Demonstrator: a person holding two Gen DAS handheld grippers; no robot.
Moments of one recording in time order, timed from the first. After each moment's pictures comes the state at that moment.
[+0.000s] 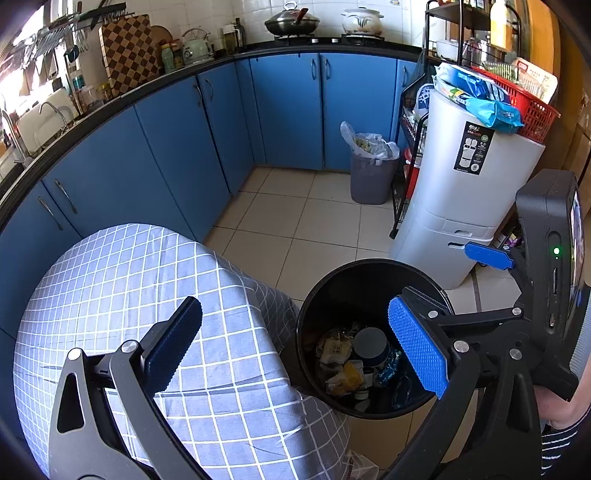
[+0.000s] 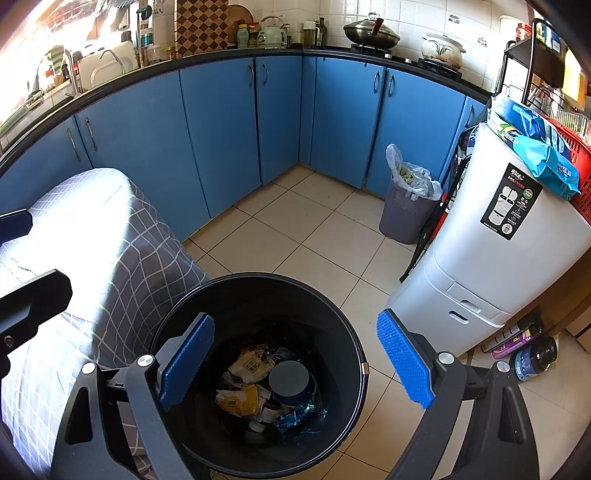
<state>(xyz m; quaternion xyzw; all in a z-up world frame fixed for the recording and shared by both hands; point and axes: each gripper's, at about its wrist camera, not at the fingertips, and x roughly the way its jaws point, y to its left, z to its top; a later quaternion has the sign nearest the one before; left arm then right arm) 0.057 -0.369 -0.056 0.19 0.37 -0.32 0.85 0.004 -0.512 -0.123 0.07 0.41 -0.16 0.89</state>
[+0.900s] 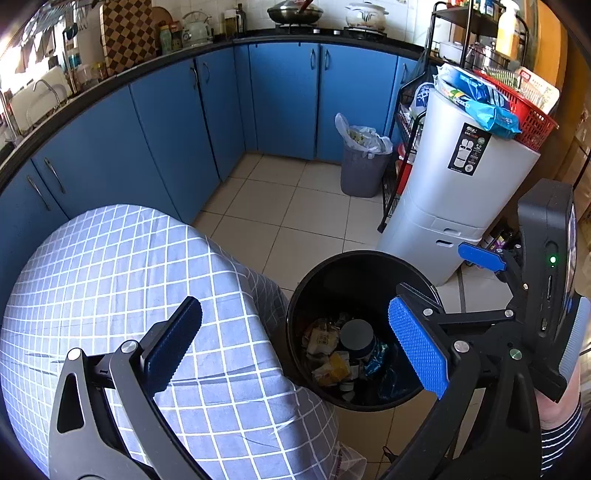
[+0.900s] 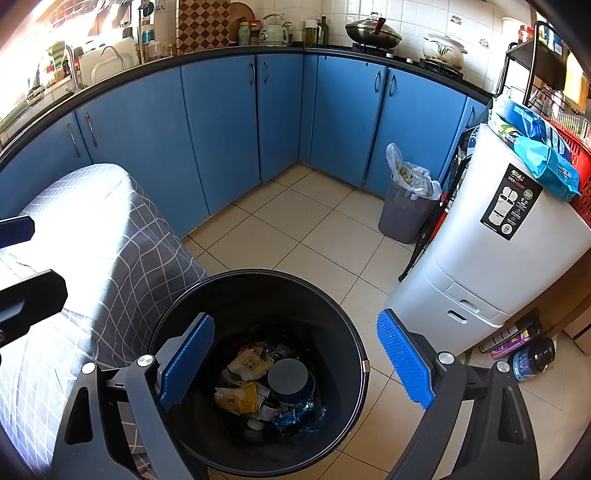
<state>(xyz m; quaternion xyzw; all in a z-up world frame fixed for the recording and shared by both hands) 0.065 -0.363 -0.059 0.16 0.41 -0.33 0.84 0.005 -0.510 -0.124 0.07 0.41 -0.16 0.89</state>
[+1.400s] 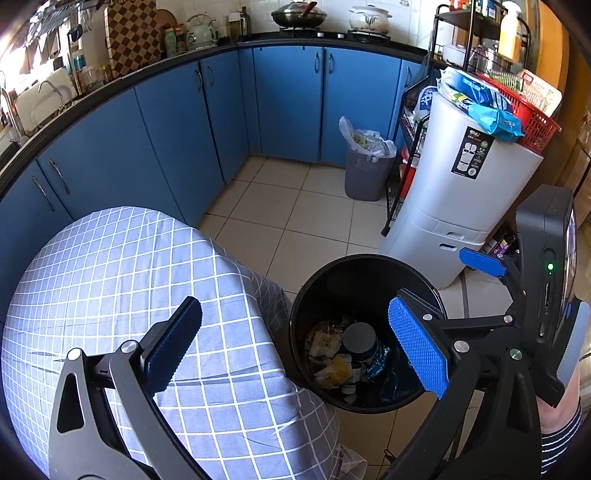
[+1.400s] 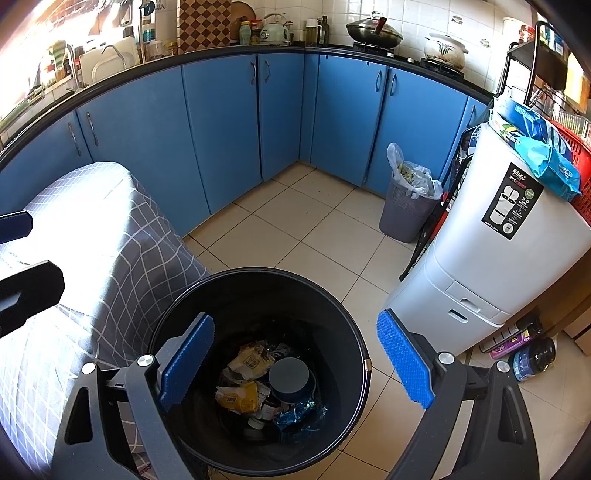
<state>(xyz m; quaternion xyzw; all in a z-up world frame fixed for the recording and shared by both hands) 0.063 -0.361 -0.056 0.16 0.40 -0.32 0.84 0.005 -0.508 -0.127 0.07 0.41 -0.16 0.89</state>
